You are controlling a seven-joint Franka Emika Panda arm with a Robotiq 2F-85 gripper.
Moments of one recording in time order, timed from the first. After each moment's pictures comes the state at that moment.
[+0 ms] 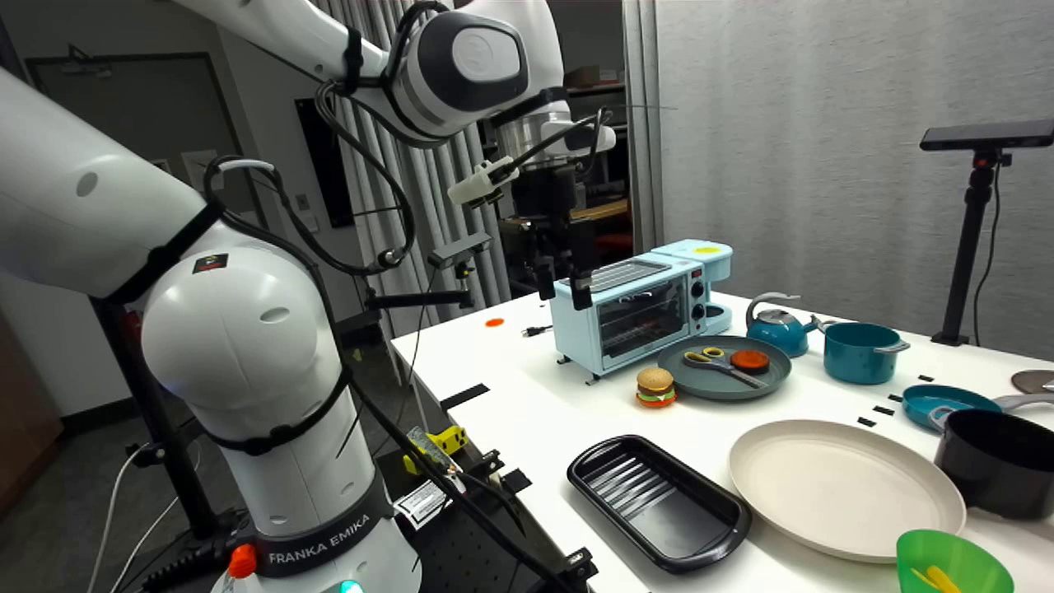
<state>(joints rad) 0.01 -0.69 0.12 -2.79 -0.04 2.10 0.17</state>
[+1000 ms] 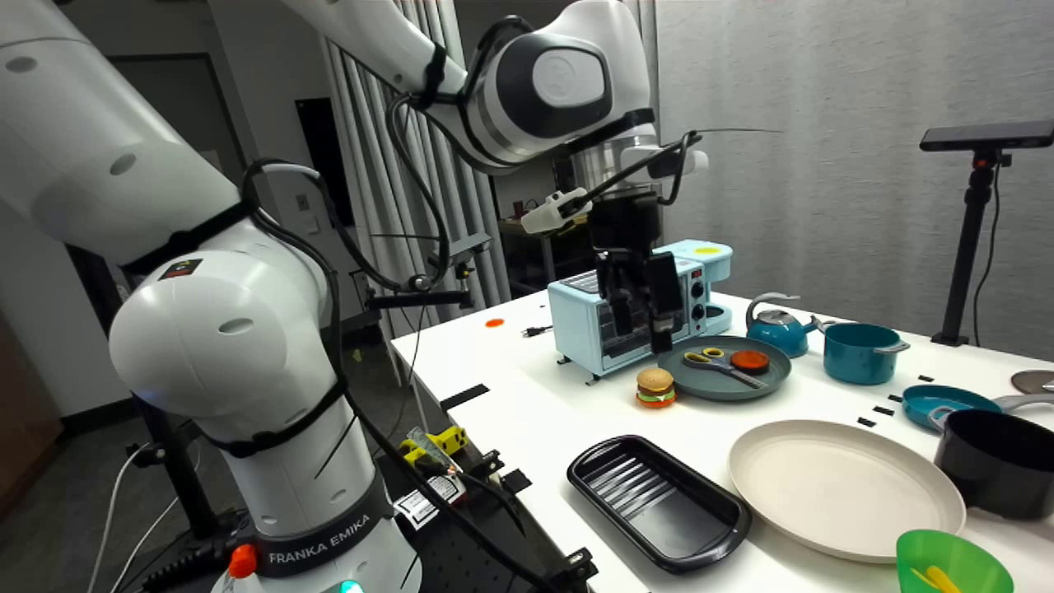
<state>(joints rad) -0.16 -0.44 0.05 -2.72 -0.18 2.26 0.25</state>
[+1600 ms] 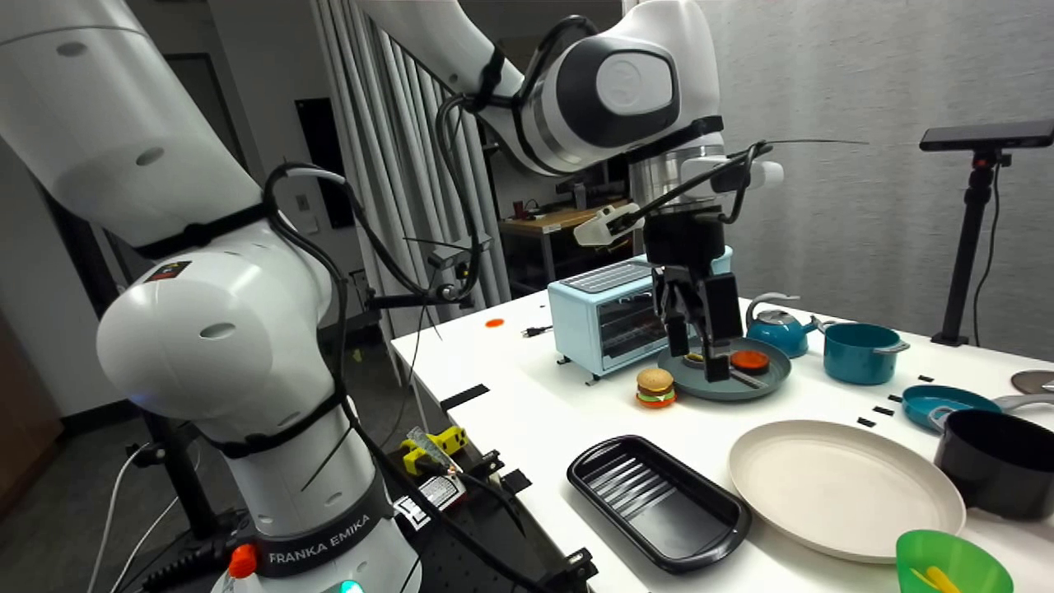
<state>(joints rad) -0.24 -0.29 -0.01 -2.62 -0.24 2.31 0.33</state>
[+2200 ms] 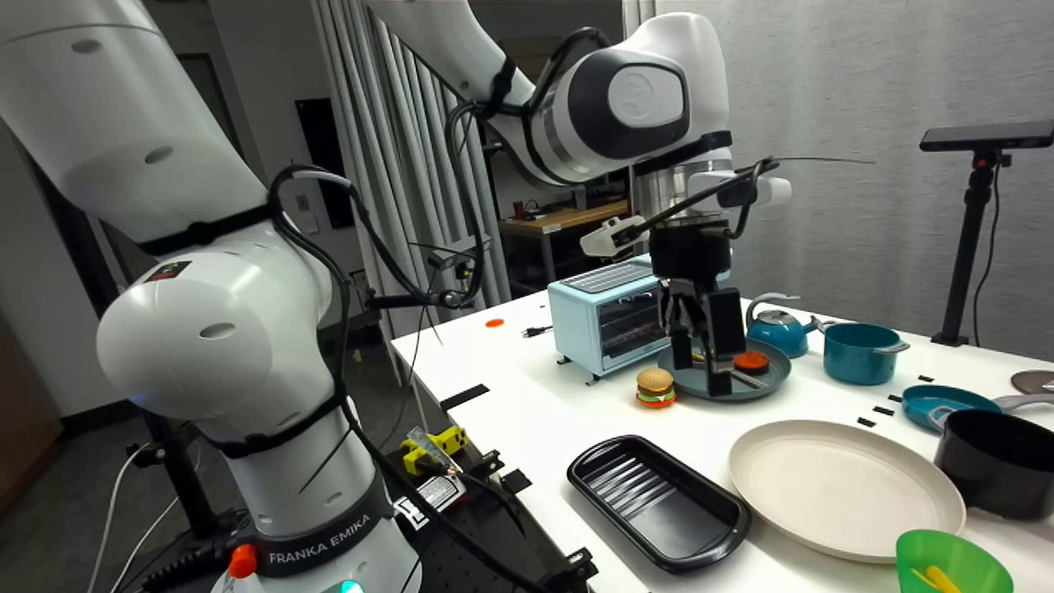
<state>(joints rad) -0.24 -0.24 -0.02 -2.61 -0.26 2.31 0.36</state>
